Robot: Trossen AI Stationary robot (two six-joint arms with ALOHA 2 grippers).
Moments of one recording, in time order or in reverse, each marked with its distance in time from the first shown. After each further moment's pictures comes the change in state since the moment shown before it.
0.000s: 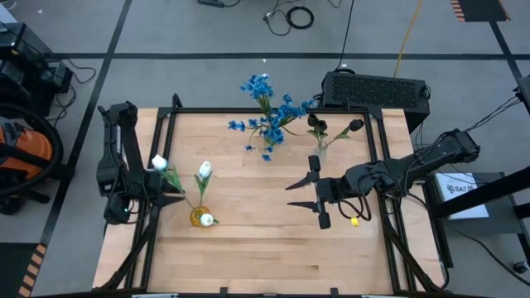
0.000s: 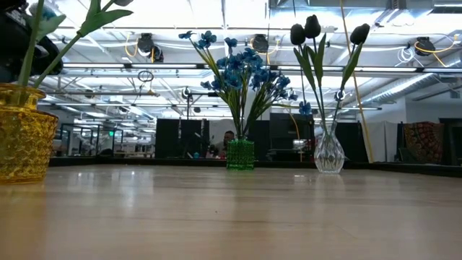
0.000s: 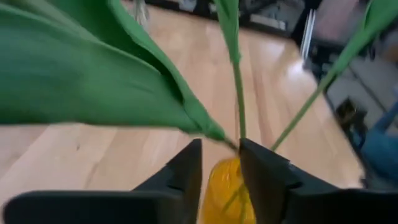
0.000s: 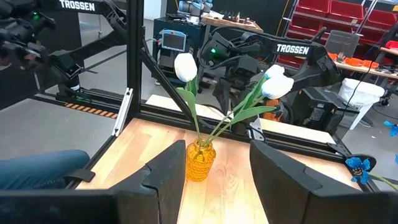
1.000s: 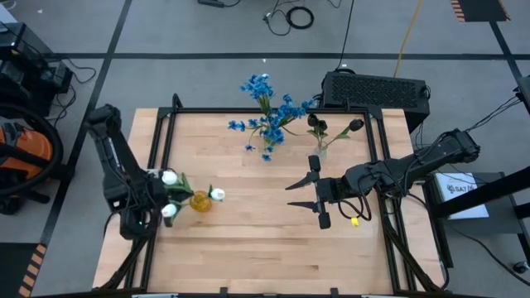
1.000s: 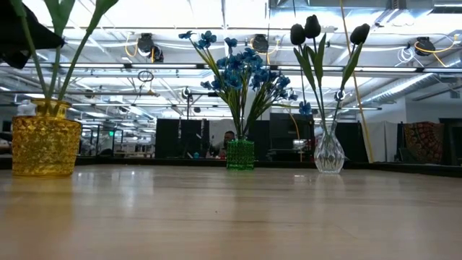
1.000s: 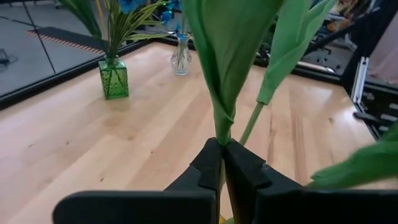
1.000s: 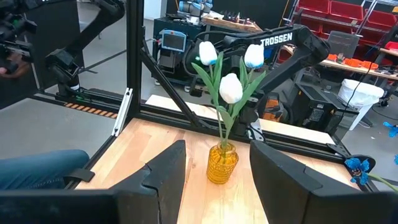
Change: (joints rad) left arm 0.179 0.266 0.000 0.245 -0.175 0.022; right arm 0.000 -0.001 0.000 0.000 0.000 -0.004
